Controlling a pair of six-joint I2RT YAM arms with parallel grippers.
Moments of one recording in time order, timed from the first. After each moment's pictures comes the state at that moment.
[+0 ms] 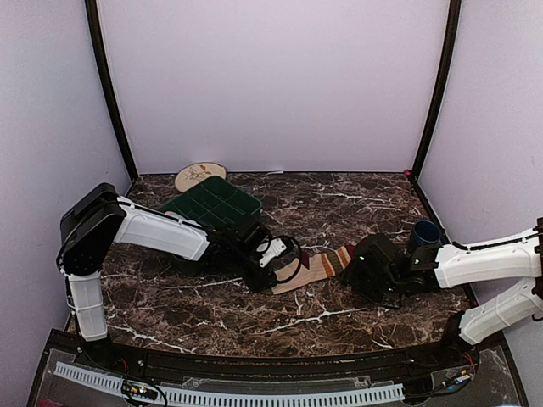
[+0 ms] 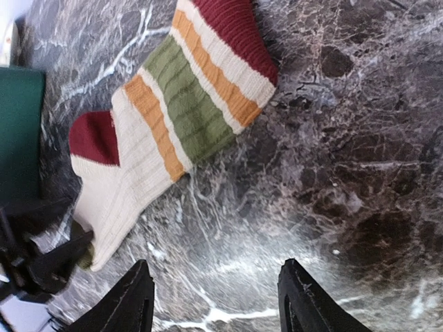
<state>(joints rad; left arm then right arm) -0.93 1.94 1.16 -0.21 0.05 0.11 0.96 1.26 0.58 -0.29 0.26 1.34</state>
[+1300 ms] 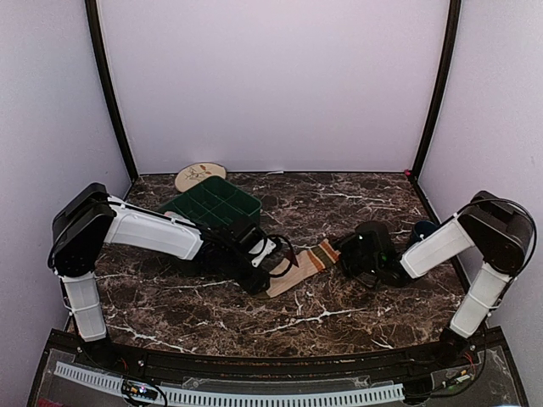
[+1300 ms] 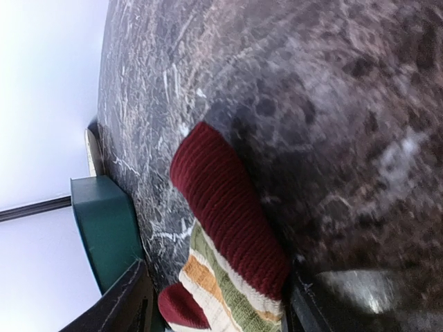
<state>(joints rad) -0.93 1.90 1.14 -0.31 0.04 -0.12 0.69 1.69 0.54 0.55 0.16 1.54</state>
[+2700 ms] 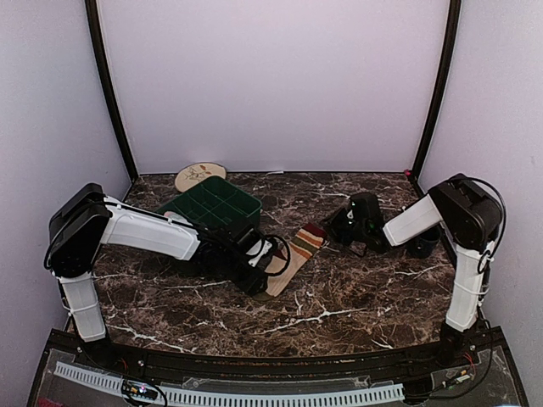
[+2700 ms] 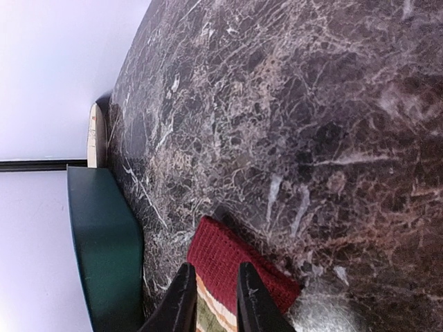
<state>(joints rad) -0.93 1.88 1.12 -0.34 0.04 -0.20 0.51 1.96 0.88 0.54 -0.12 1.18</state>
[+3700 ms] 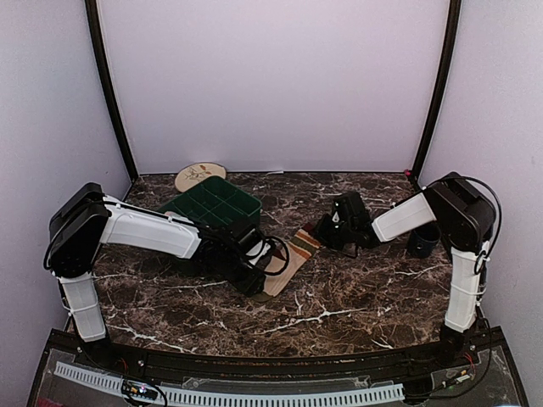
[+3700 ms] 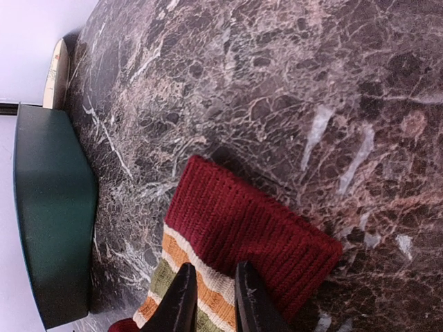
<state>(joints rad) -0.93 1.88 1.14 -0.43 0.01 -0.21 0.58 2.00 1.01 0.29 -0.11 0.99</state>
